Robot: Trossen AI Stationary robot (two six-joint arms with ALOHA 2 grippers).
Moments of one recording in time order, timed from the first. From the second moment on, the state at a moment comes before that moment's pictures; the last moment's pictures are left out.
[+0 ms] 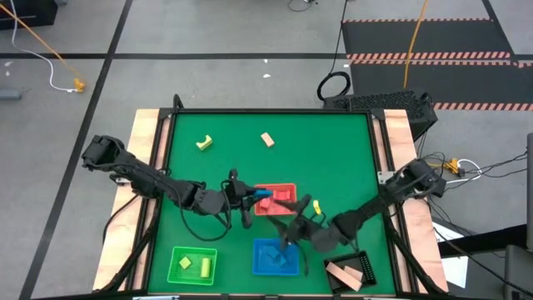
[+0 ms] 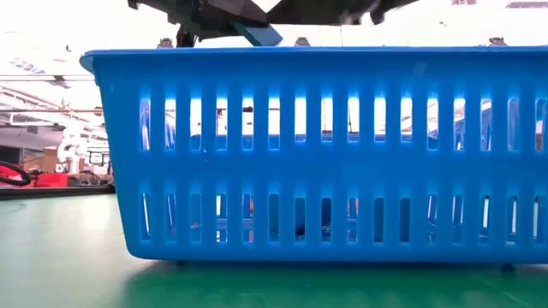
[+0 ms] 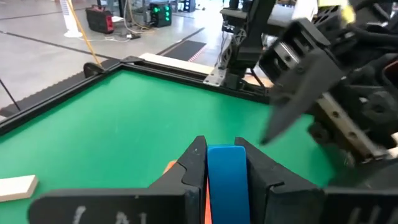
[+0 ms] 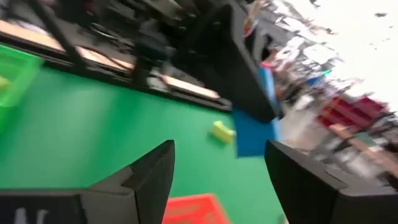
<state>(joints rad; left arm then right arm) -0.37 1.49 0.82 0.41 -0.62 -0.27 0.55 1.81 0.94 0.69 1.07 -0.29</state>
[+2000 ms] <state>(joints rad) -0.37 1.55 0.83 0.32 0.00 -0.43 0.64 1.59 0.94 0.12 0.62 0.81</state>
